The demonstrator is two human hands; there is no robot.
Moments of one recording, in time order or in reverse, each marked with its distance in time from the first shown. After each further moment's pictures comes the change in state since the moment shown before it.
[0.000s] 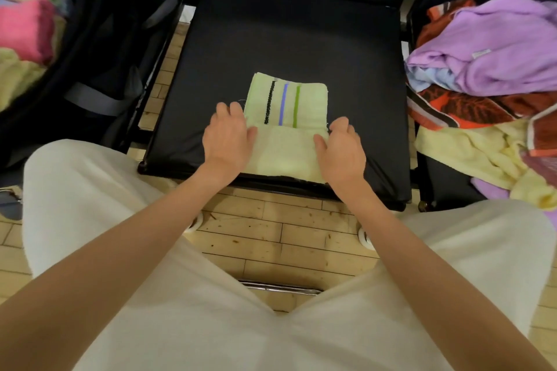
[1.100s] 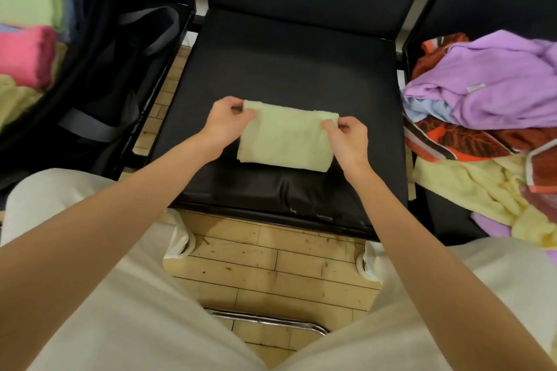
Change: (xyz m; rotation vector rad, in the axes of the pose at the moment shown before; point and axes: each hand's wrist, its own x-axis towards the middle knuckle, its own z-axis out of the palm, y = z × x) left_hand 0.076 0.009 -0.027 -0.857 -0.250 -0.299; right_hand 0.073 -0.007 -0.019 0.764 -0.044 0.280
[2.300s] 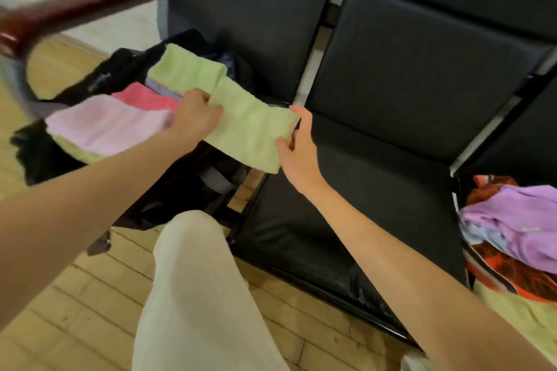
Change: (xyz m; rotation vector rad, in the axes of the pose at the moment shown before) left_hand -0.008 0.013 -0.252 0.100 0.557 0.094; right_hand -0.094 -0.169 0.177 -0.042 -0.410 -0.685
